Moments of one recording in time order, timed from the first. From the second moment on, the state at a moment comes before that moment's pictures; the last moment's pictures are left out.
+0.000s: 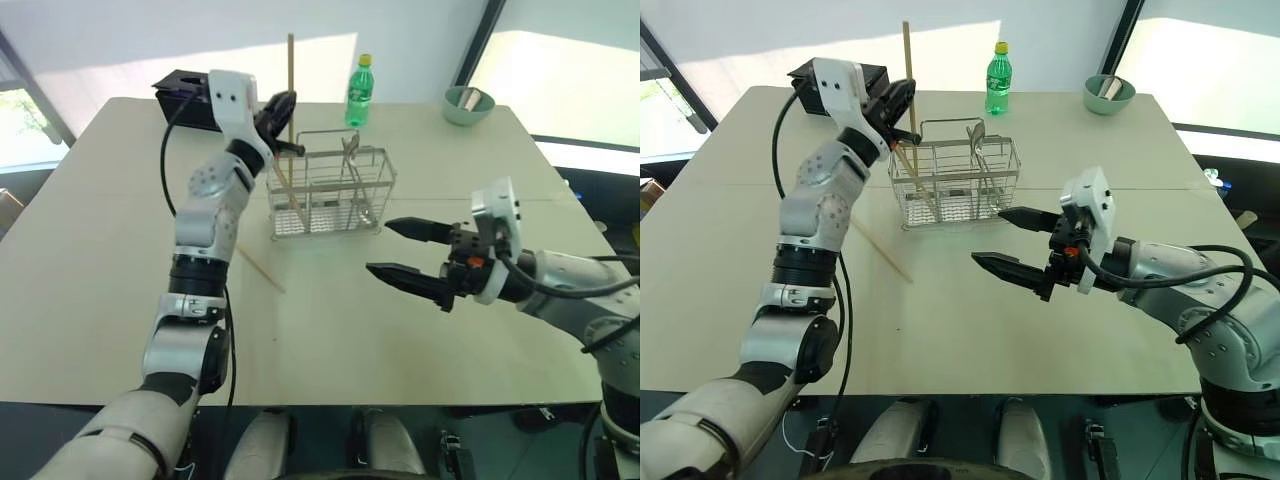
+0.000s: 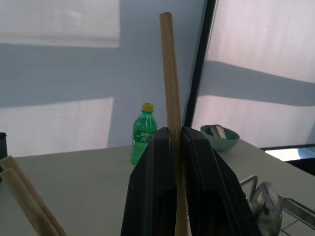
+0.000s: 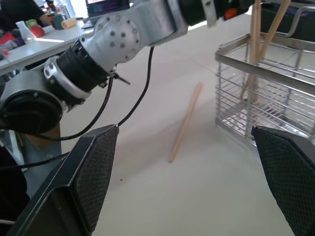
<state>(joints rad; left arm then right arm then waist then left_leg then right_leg) -0.91 0.15 0.10 0.36 -0.33 0.20 -0.31 -0.28 -0.78 -0.24 -0.61 1.05 0.89 0.62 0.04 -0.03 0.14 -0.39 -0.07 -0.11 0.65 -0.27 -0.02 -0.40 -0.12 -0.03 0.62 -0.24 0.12</state>
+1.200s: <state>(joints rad) -1.09 0.16 0.76 0.33 -0.26 1.35 0.56 -0.34 -0.78 -0.16 -0.51 0.93 0.84 0.72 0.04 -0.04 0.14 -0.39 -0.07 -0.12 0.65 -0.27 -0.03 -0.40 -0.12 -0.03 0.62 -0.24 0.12</state>
